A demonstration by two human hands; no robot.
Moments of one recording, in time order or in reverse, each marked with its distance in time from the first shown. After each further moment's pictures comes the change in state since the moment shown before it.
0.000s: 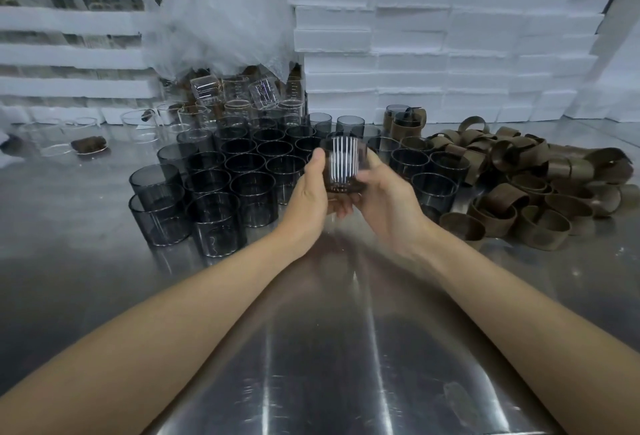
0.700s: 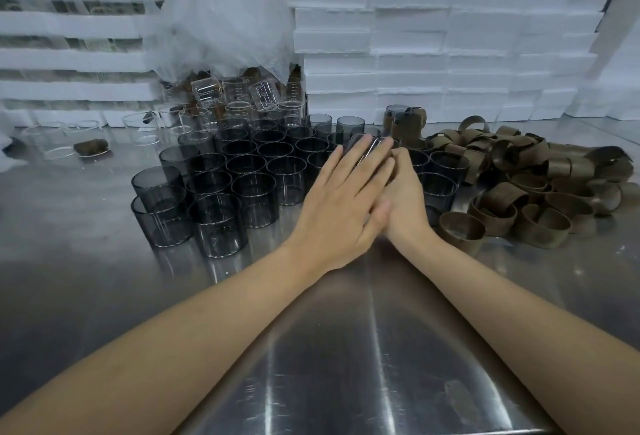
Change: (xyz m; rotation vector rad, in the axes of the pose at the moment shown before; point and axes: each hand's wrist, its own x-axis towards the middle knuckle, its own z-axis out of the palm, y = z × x) left_hand -0.022 0.008 0.011 1.286 -0.133 0.829; right_hand 0.011 0.017 -0.018 -0.458 0.476 -0.186
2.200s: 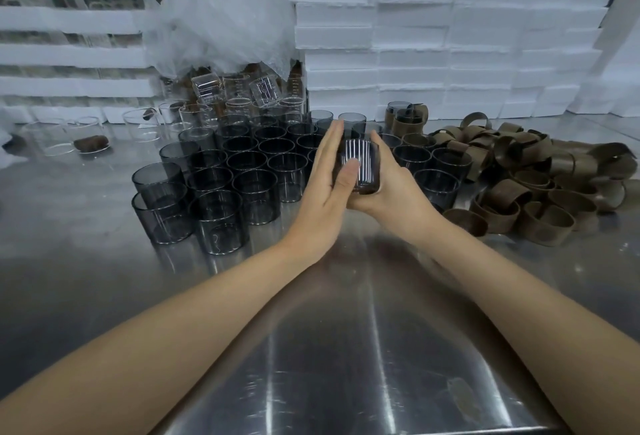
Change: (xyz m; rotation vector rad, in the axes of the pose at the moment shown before) left_hand -0.002 -0.008 0.004 -1.080 0.131 -0.528; right_hand 0.002 -0.013 -0.011 -0.314 -0.407 -0.074
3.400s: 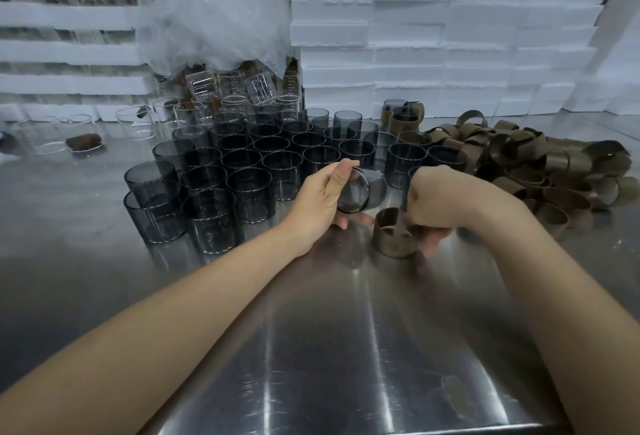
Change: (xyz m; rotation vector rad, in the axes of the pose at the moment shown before) left_hand 0.010 -0.008 -0.003 -0.147 -0.105 -0.396; right_hand -0.013 -0.040 -0.057 -0.780 -0.430 0.519
